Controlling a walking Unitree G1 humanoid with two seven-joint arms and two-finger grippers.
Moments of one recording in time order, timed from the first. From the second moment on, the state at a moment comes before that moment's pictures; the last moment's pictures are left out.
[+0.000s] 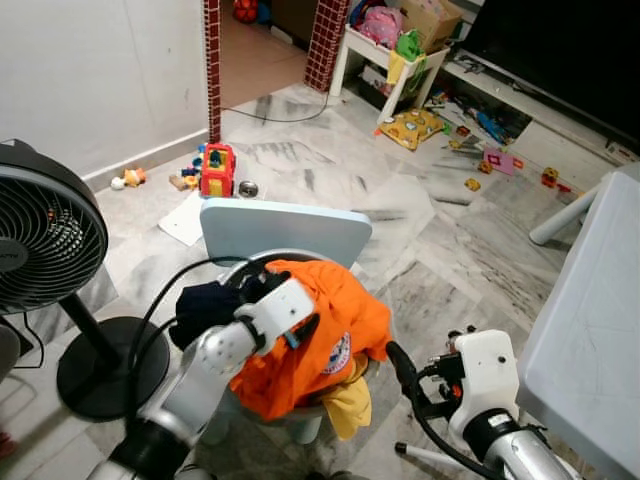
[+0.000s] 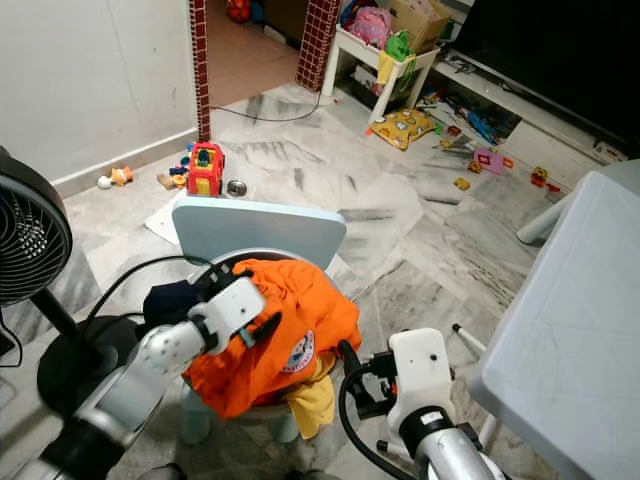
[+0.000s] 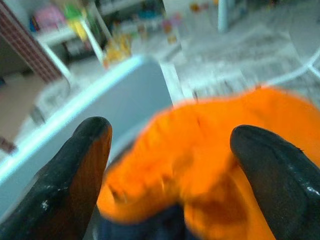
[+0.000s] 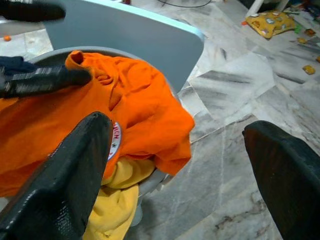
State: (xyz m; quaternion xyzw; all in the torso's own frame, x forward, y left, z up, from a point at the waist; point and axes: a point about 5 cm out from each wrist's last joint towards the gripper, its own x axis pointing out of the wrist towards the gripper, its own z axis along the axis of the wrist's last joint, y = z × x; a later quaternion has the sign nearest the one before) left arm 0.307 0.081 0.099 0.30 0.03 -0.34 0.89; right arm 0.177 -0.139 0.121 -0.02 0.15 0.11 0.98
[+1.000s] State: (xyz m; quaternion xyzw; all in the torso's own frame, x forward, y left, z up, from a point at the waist) left arm 0.266 0.121 0.064 0.10 0.21 -0.27 0.93; right arm 0.187 -0.135 0.117 -0.02 0.14 0.11 0.98
